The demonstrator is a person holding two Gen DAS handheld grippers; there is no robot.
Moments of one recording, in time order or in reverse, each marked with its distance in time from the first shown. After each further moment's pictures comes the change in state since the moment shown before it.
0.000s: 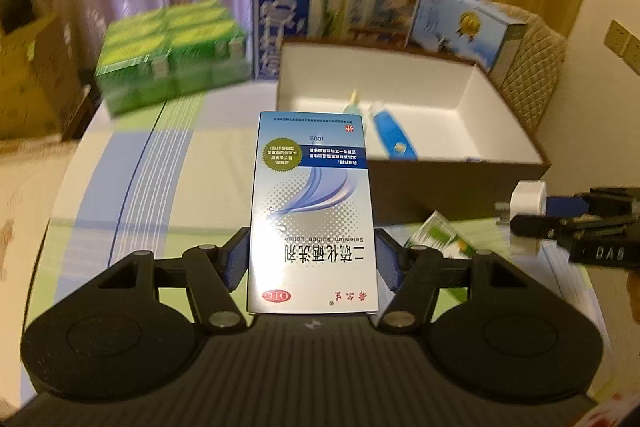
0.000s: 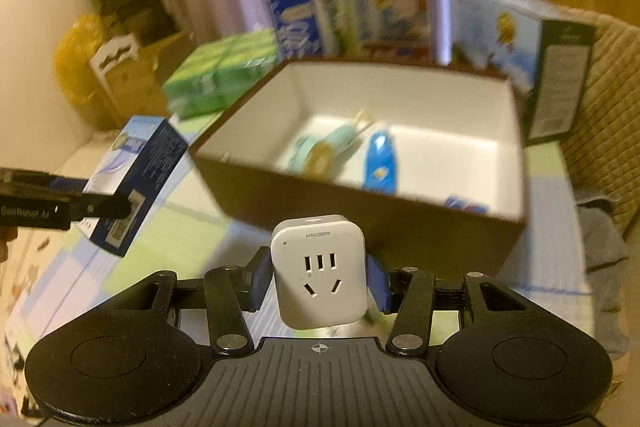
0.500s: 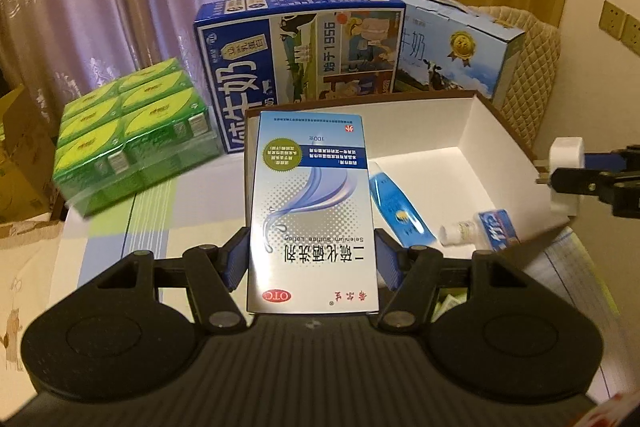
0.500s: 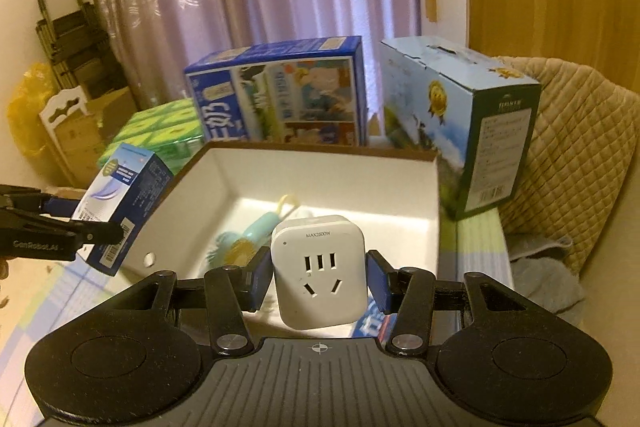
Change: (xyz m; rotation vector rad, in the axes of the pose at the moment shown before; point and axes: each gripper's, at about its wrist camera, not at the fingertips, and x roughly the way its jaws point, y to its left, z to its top) left arm 0.069 -0.019 0.089 0.148 -0.026 0.004; right arm 0.005 -0.056 0.073 0.040 -0.113 -0.134
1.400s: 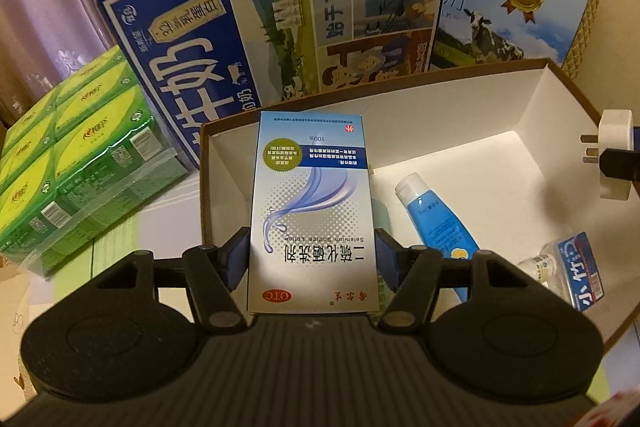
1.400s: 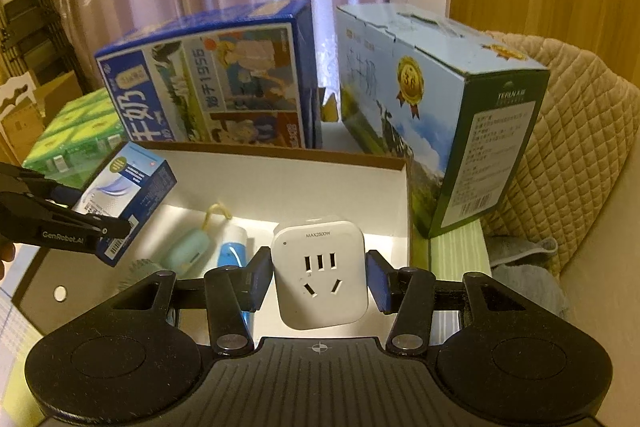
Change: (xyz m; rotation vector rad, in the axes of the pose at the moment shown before) left arm 0.148 -0.001 0.057 0.092 0.157 0.024; right arm 0.098 -0.044 0.032 0.013 0.087 -0.109
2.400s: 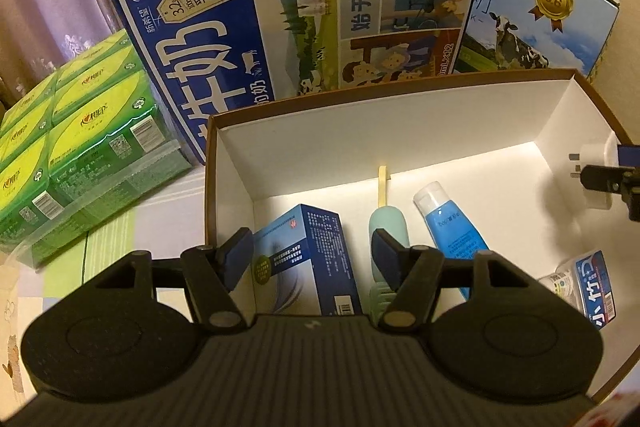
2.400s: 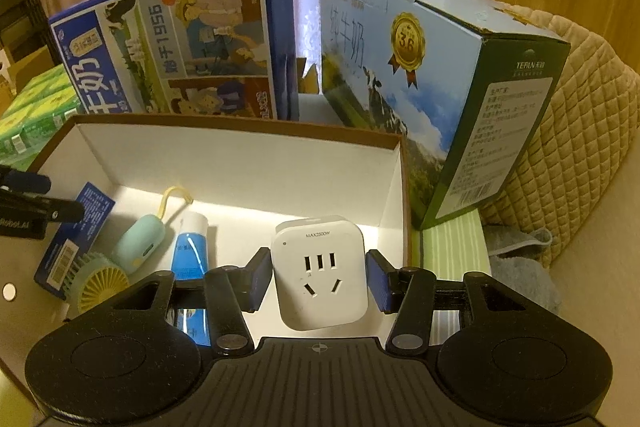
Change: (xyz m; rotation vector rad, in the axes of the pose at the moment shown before) left arm 0.016 0.013 0.003 -0.058 -0.007 0.007; right arm 0.051 -0.009 0.002 -0.016 0.066 -0.066
